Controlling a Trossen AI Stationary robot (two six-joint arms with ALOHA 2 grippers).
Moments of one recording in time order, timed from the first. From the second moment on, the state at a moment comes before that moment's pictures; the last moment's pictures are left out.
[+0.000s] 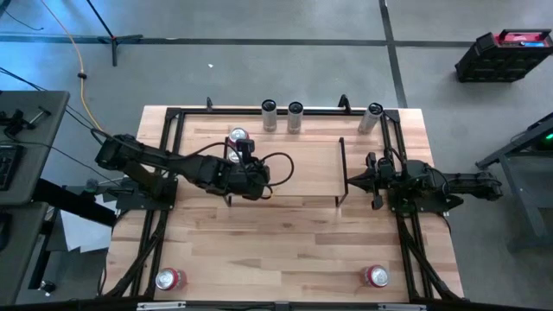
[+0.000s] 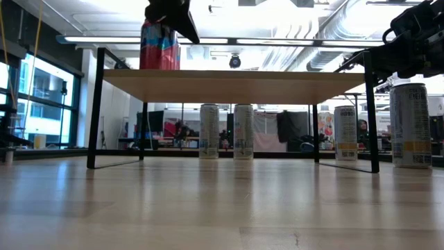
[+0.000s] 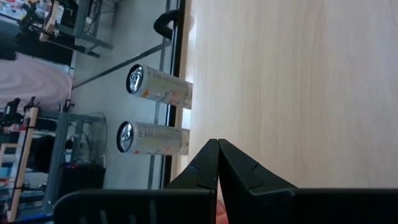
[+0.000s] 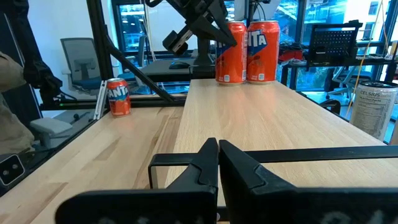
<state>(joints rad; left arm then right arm) -0.21 1.57 1.40 -0.82 -0.81 0.18 0.00 0.01 0.01 0.02 -0.03 0.03</state>
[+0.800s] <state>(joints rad) -0.35 1.51 1.38 -0.87 -0.79 0.15 0.00 0.01 0.01 0.02 -0.03 0.03</state>
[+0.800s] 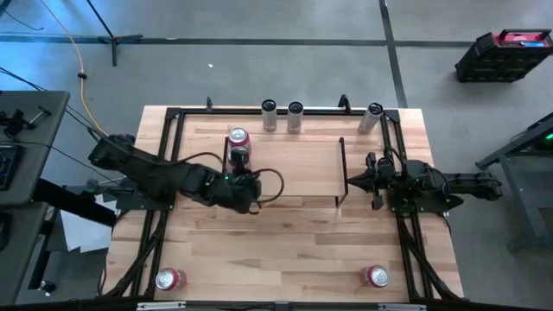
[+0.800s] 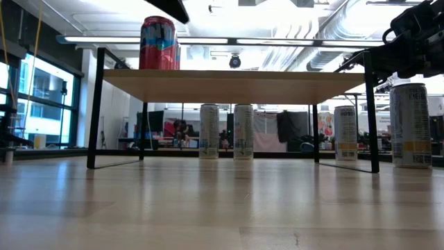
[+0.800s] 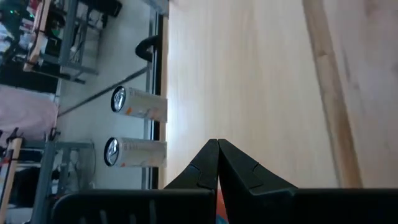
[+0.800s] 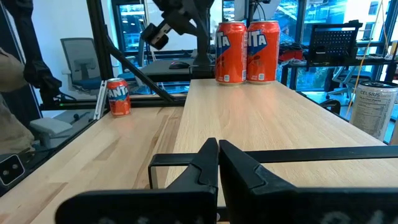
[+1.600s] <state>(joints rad) -0.44 1.15 1.02 -0.49 -0.56 0.35 0.00 0.01 0.01 0.02 -0.03 0.03</state>
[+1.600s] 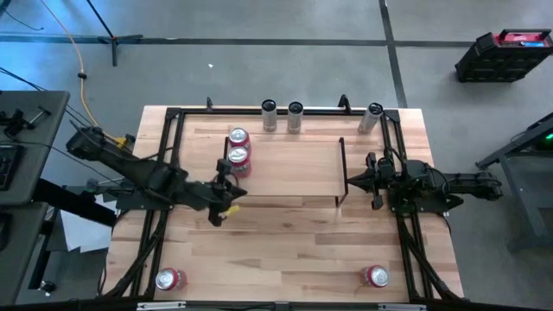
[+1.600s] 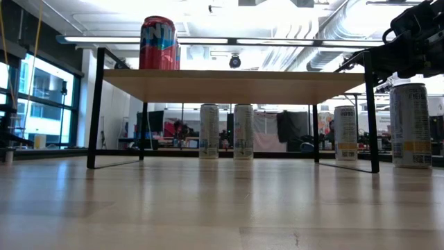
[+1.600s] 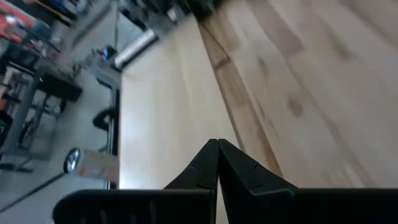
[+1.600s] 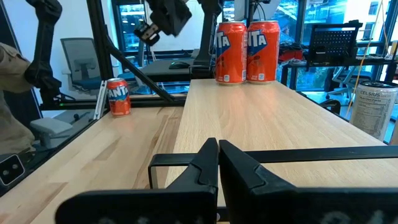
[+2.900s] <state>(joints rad) -0.20 1.17 0.98 -0.38 -0.63 0.33 0.00 0.01 0.01 0.02 -0.03 0.03</state>
